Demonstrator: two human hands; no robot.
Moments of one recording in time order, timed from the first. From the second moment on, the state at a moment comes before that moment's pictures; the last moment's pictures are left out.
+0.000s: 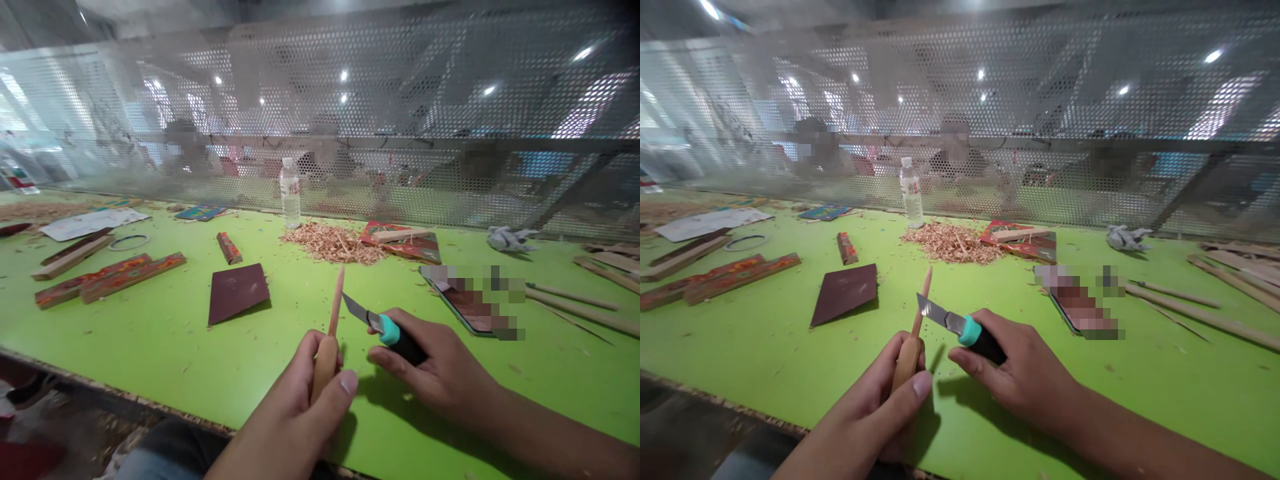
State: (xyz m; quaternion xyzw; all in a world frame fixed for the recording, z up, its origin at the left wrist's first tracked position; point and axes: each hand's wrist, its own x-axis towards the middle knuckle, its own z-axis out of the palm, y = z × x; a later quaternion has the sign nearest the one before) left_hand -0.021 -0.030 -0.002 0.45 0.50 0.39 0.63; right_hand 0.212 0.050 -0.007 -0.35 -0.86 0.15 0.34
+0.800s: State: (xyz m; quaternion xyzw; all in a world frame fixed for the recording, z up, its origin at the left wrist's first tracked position) left_hand -0.012 -0.033 0.004 0.49 0.49 0.42 0.59; right_hand 0.214 0.052 0.000 -0.28 -0.91 0.07 0.31
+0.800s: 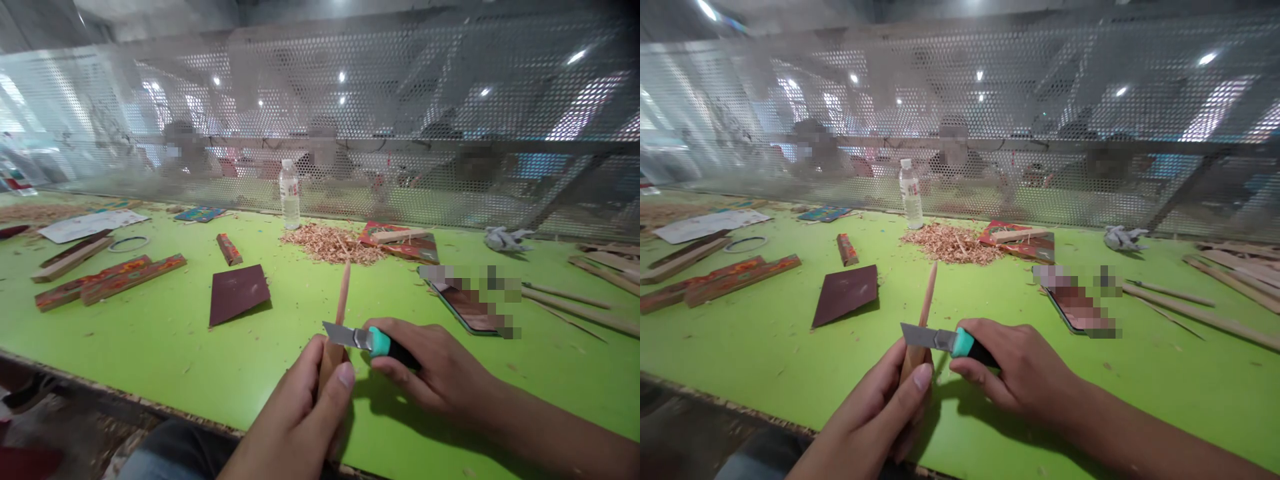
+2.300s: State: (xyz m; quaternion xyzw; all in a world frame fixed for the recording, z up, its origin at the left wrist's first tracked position) left_hand -0.043 -0.016 0.009 0.30 0.37 0.57 0.67; right_hand 0.224 0.065 -0.002 -0.38 -0.86 0.09 0.31
